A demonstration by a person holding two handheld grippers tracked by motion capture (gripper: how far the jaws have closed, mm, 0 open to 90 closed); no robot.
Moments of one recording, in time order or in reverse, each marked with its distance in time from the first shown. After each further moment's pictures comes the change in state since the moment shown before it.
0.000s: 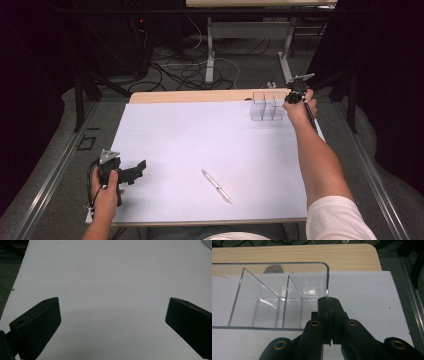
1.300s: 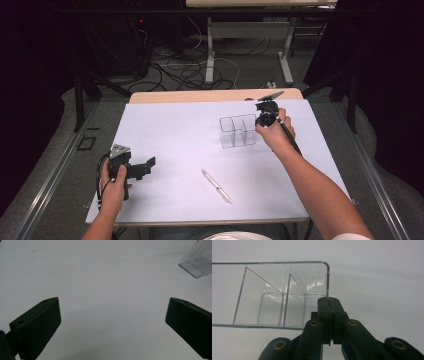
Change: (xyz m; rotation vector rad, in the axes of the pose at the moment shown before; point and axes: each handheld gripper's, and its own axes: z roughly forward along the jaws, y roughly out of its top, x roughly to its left) left arm -0.016 0.013 0.017 0.010 -0.085 0.071; right arm 0.107 -0.068 -0.062 0.151 0.168 -0.099
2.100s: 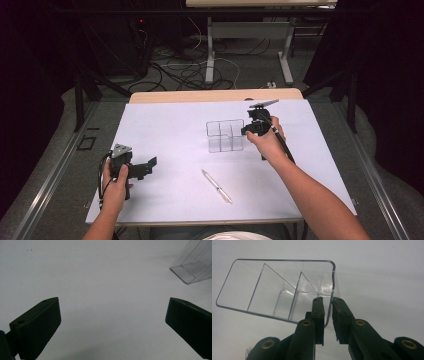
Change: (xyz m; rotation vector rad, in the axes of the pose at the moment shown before) left arm -0.002 0.000 0.003 0.010 0.001 0.006; right arm 0.026 -0.022 -0.001 -0.034 0.186 0.005
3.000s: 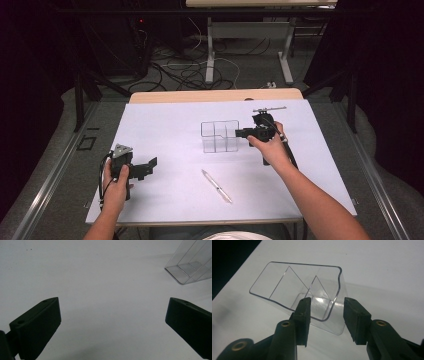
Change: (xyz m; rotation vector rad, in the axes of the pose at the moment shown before) left arm -0.002 -0.001 0.001 0.003 0.006 0.003; right arm -0.008 -0.020 -0.010 -0.153 0.207 -0.077
